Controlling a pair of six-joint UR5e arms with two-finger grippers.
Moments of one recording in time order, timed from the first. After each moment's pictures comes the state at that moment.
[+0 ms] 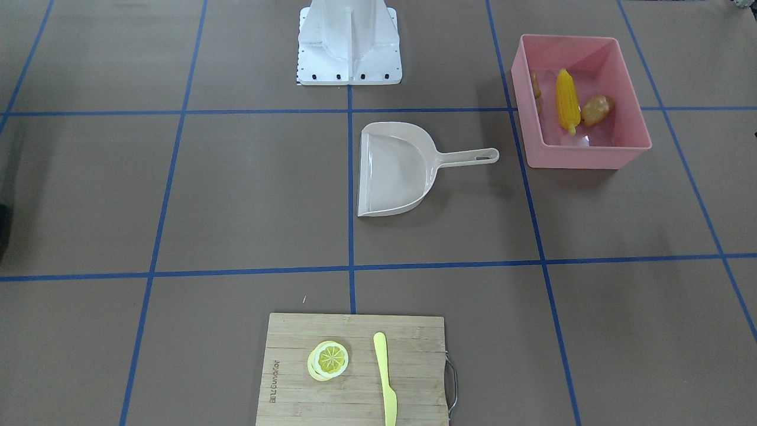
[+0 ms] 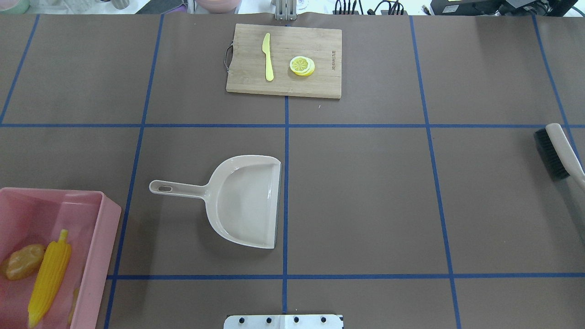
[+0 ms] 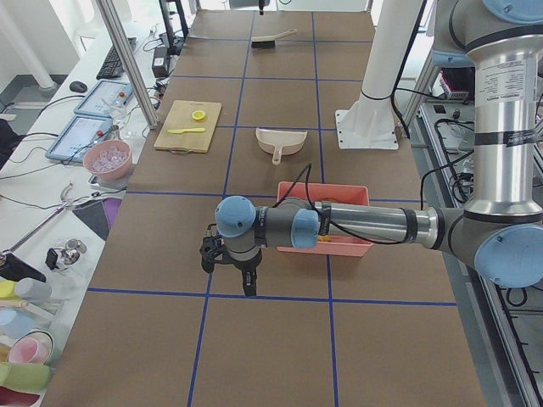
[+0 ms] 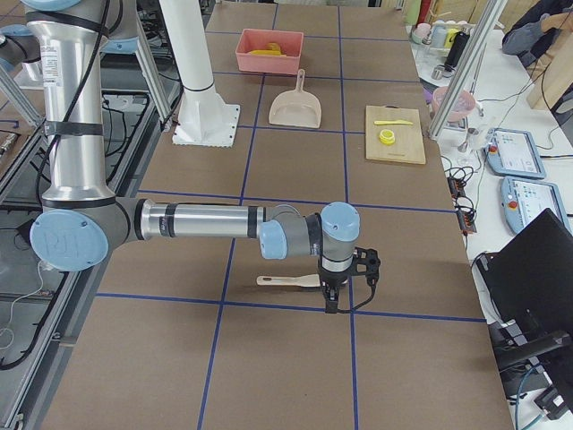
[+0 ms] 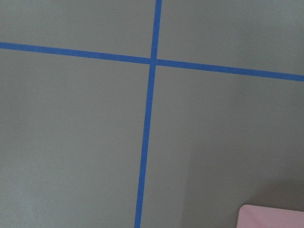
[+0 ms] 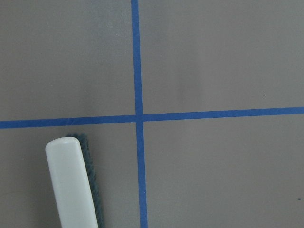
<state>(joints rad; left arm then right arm) -1.53 -1.47 -1.69 -1.58 -2.40 -0.16 1.47 -1.58 1.58 -1.43 2.23 0.22</state>
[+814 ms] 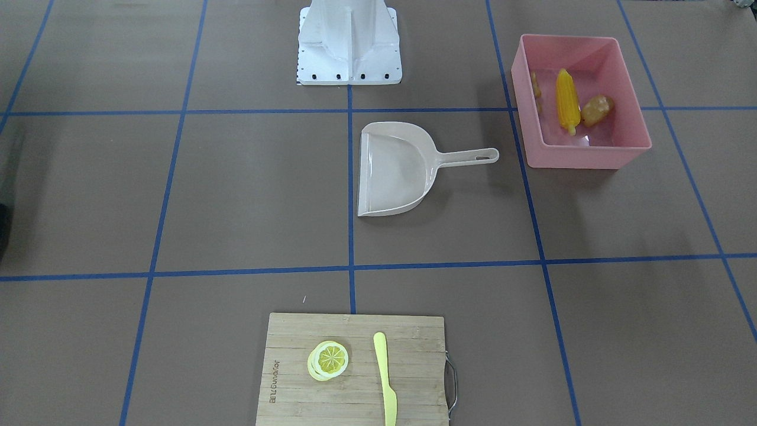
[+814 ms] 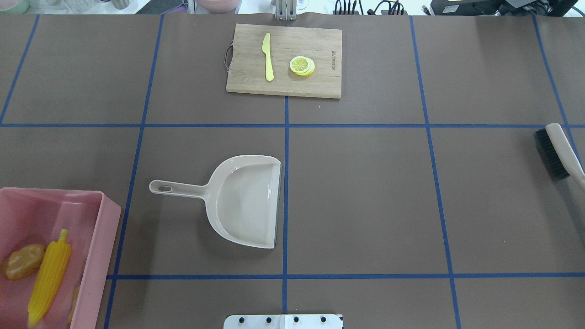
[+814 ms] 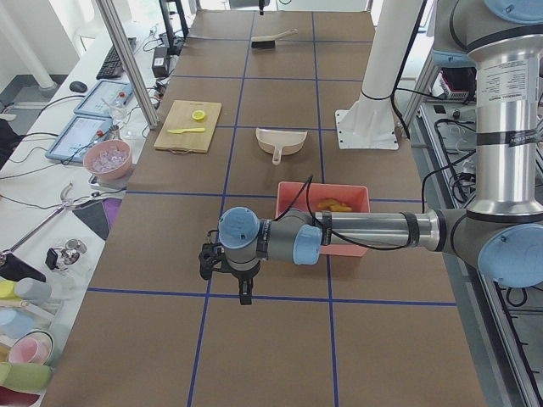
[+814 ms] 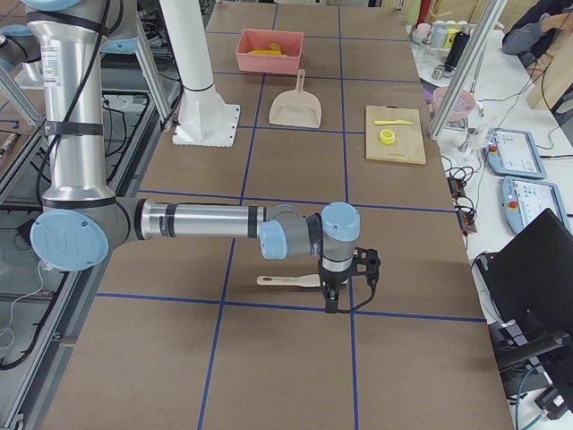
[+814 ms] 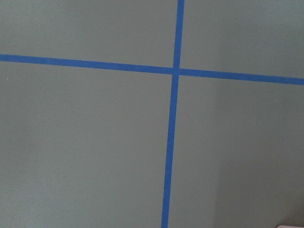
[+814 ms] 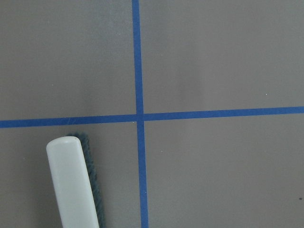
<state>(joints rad) -1.53 -1.47 -1.65 -1.68 -2.39 -0.16 1.47 -1.58 1.58 -1.43 2.23 0.22</state>
